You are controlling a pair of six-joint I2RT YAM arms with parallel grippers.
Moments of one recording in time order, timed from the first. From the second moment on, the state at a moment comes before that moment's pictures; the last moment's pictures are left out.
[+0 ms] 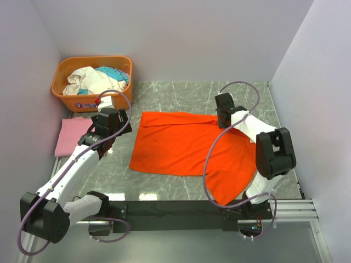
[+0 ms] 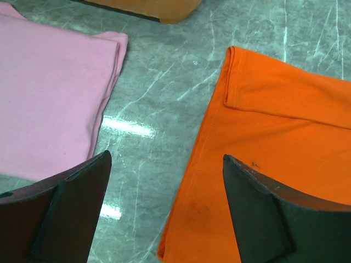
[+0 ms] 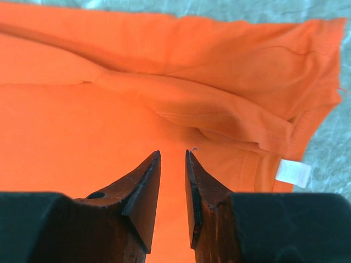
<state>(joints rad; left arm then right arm) -0.33 1.08 0.86 -0.39 -0.39 -0.44 0.27 1.71 1.18 -0.47 0.36 0.15</state>
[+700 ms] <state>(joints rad) -0.33 1.11 0.86 -0.39 -0.39 -0.44 0.29 1.92 1.29 -0.45 0.48 0.10</state>
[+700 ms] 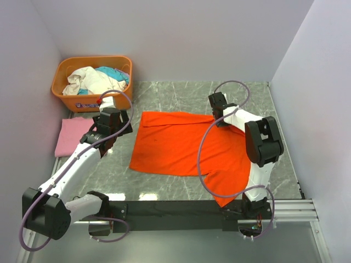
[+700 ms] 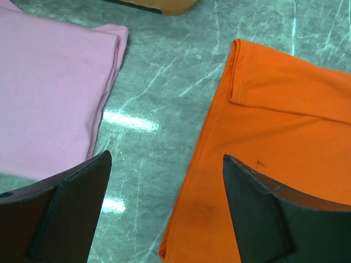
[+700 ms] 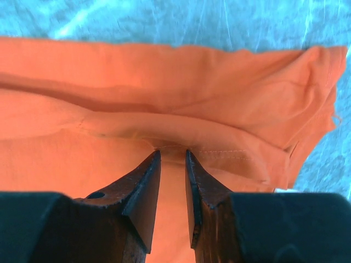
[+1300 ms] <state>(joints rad) -0.33 1.13 0.86 -0.39 -0.39 -0.44 0.29 2.02 1.41 -0.49 0.47 0.08</state>
